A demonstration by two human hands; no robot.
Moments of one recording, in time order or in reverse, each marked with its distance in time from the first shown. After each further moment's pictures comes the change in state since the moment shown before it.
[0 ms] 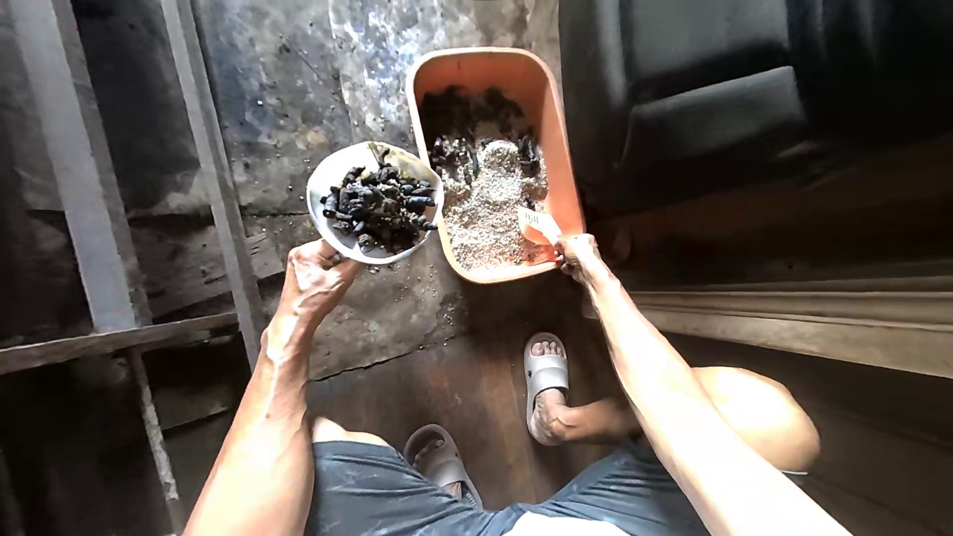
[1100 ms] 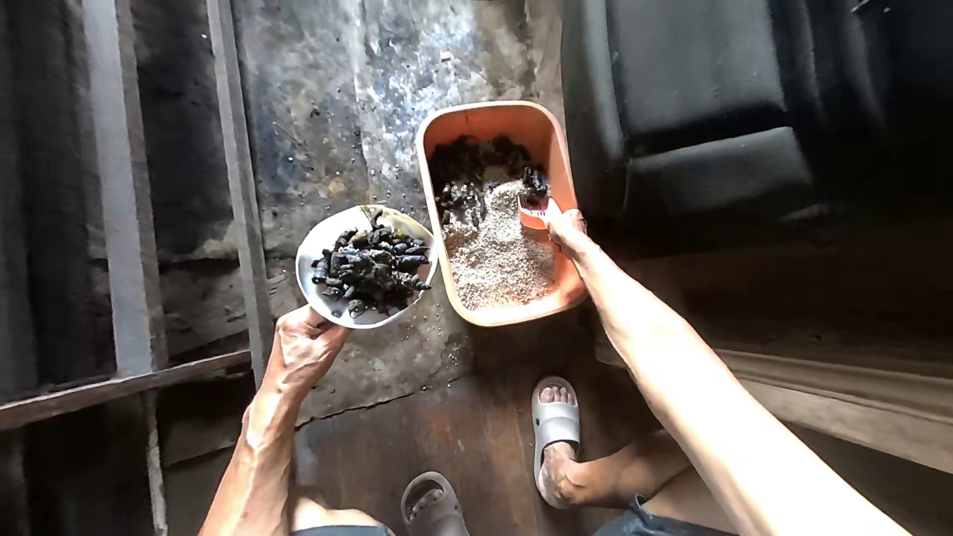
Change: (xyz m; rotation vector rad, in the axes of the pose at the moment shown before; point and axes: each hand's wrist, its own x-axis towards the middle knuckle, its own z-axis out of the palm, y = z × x) left_hand -0.022 0.022 -0.006 0.018 0.076 -0.007; right_hand 0.076 -0.109 0.031 -0.332 0.068 -0.174
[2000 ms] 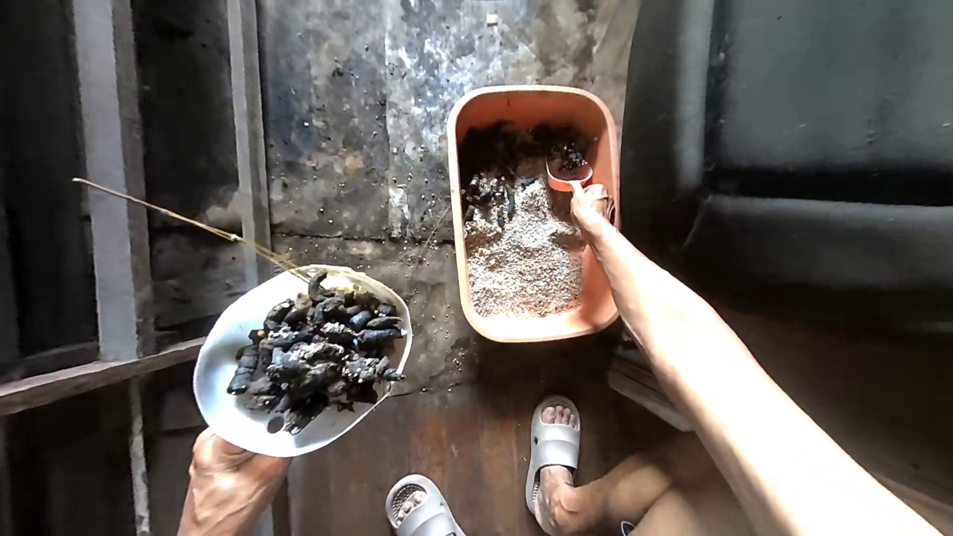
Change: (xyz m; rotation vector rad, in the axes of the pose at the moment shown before) left_hand -0.095 0.026 -0.026 0.121 0.218 -0.057; right_hand 0.069 -0.049 0.024 -0.163 0.073 -0.199
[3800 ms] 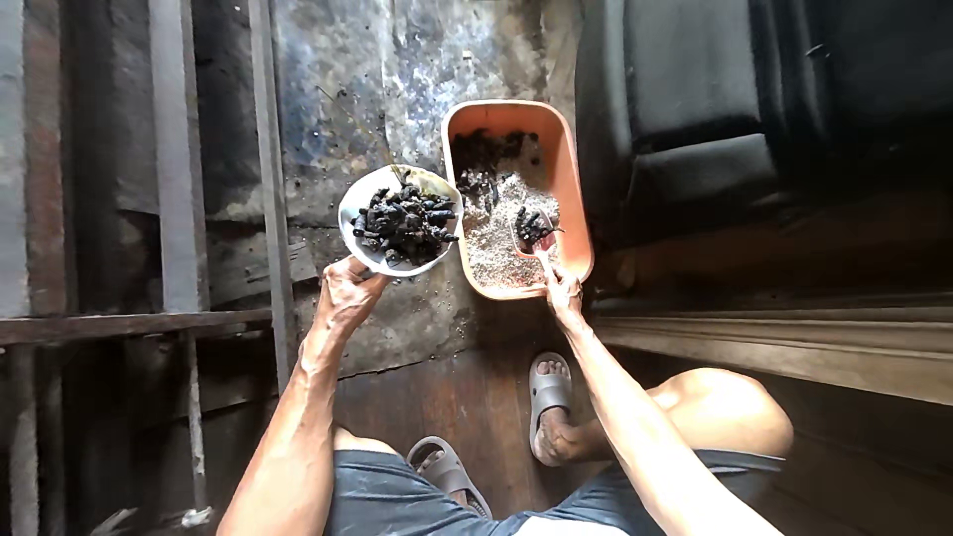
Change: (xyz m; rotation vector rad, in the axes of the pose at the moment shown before) left_hand 0.087 -0.018 0.042 -0.215 -0.199 0.008; right_hand -0.253 0.119 0.026 0.268 0.118 -0.223
